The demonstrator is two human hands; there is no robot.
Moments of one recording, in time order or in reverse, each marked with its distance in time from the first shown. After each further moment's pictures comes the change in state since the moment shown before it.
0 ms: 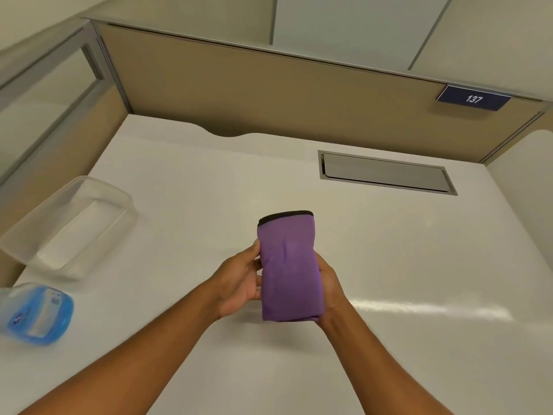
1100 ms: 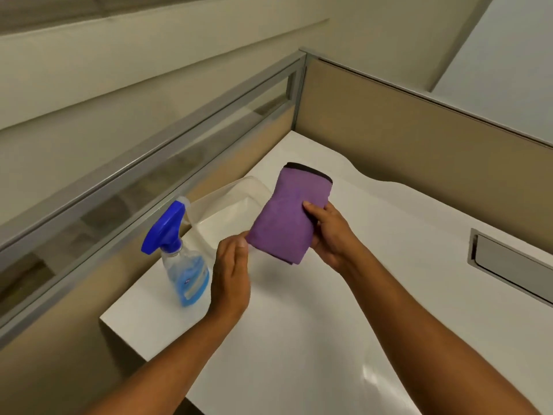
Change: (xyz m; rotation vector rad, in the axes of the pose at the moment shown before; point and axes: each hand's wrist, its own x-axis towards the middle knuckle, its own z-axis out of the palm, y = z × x) left_hand -0.108 0.033 -0.166 0.200 1.065 0.758; right_hand 0.101 0.064 0.277 -0.650 -0.506 -0.046
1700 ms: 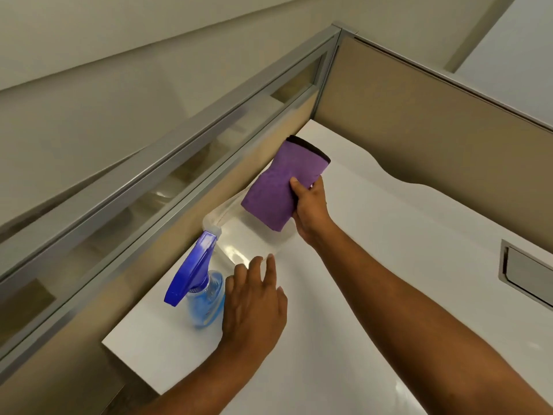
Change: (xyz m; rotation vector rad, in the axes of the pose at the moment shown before) left_hand 0.028 -0.039 -0.016 1.315 -0.301 0.209; right_hand 0.134 0.036 0.089 -0.087 0.246 -0.095
